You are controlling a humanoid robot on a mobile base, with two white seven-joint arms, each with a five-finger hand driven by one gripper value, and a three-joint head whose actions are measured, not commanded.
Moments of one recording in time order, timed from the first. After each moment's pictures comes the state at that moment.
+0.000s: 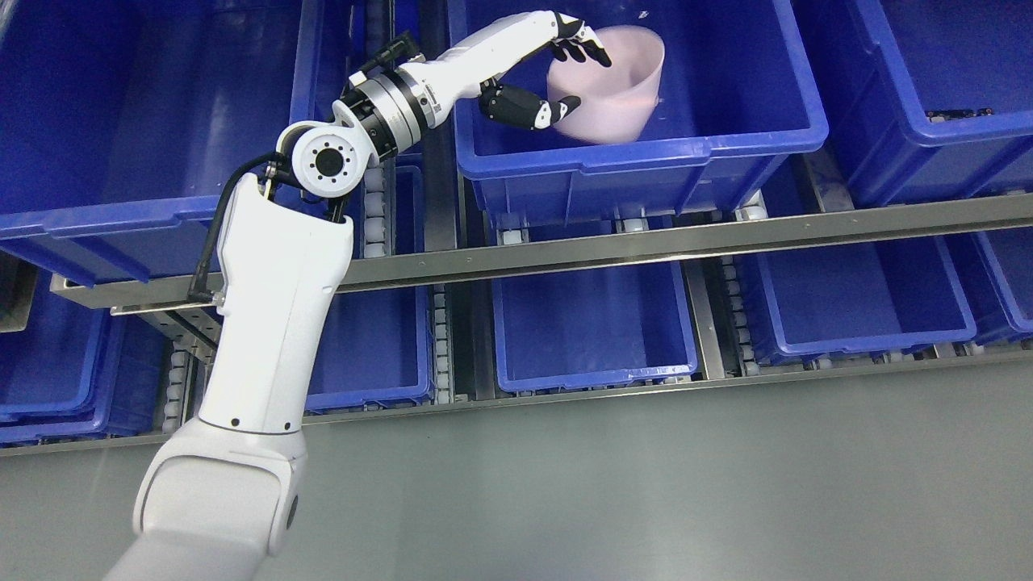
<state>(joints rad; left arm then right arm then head) -0.92 0.06 -0.23 -1.27 -0.49 -0.25 -0.69 0.05 0.00 -0.09 -0.20 -0.09 0.01 0.06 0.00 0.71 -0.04</state>
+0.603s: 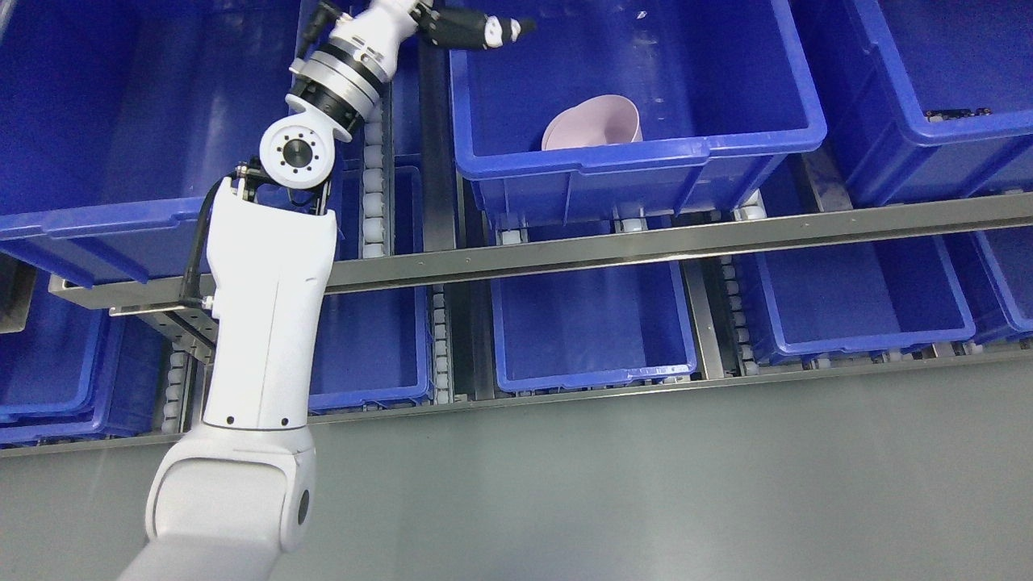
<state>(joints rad) -0.92 0.03 -0.09 -1.24 -0.28 -0.20 -0.27 0.05 0.00 -0.09 -0.20 -0.09 0.01 0.06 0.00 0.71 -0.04</state>
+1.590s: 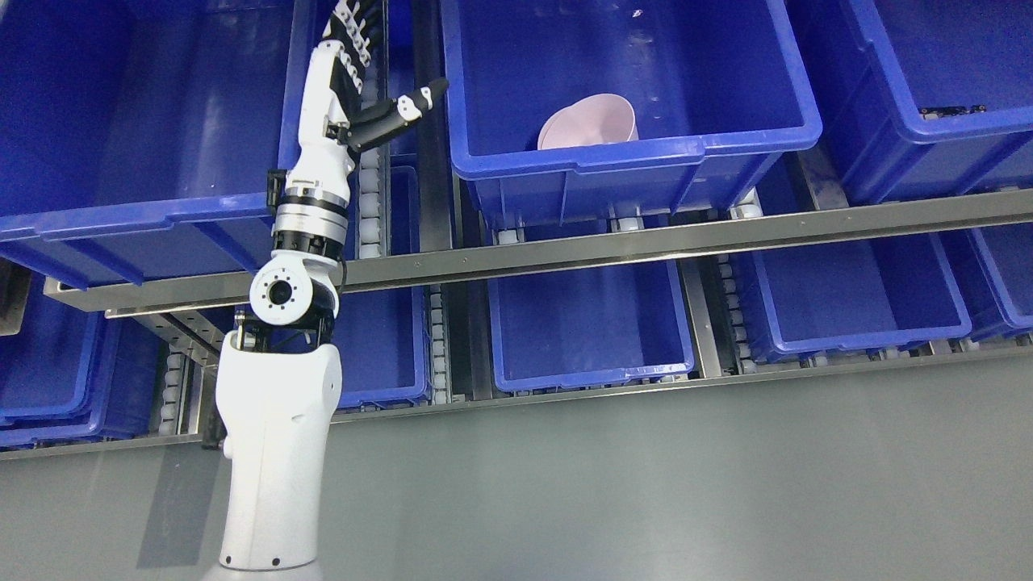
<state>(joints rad) -0.51 0.00 -0.03 -1.52 0.05 -0.04 -0.09 0.05 0.00 -0.09 -0.20 -0.09 0.01 0.06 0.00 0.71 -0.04</state>
